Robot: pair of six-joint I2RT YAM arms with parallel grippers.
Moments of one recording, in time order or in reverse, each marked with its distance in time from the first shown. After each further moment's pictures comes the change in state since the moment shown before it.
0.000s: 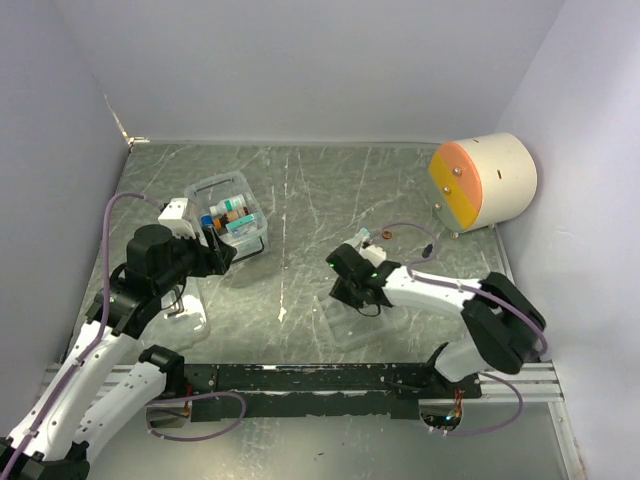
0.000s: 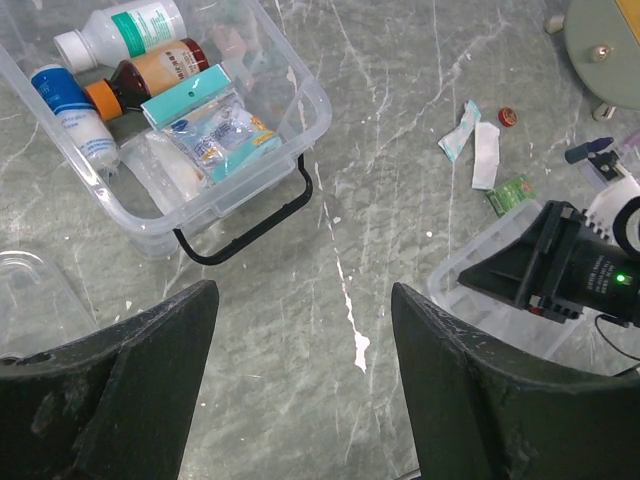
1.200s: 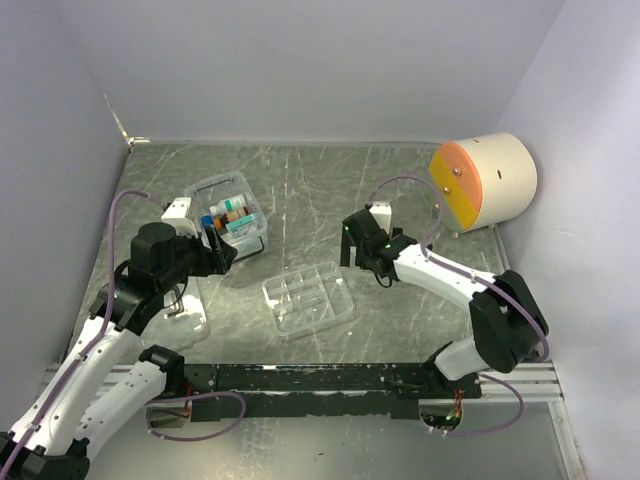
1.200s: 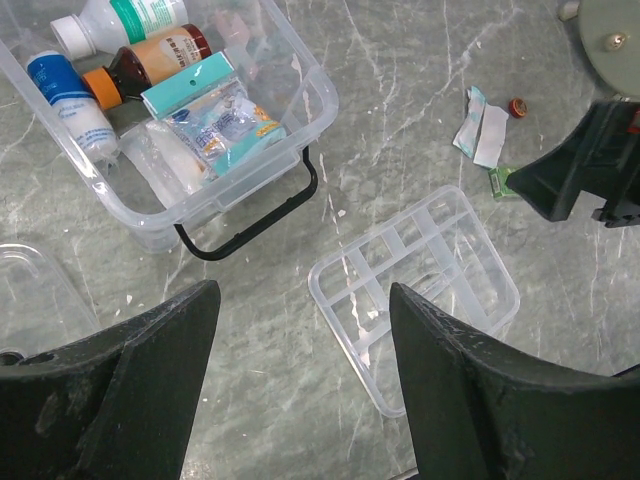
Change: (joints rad) left arm 0.000 0.030 0.000 -0.004 0.000 0.001; right arm -0.172 0.011 0.191 -0.039 0.217 -0.603
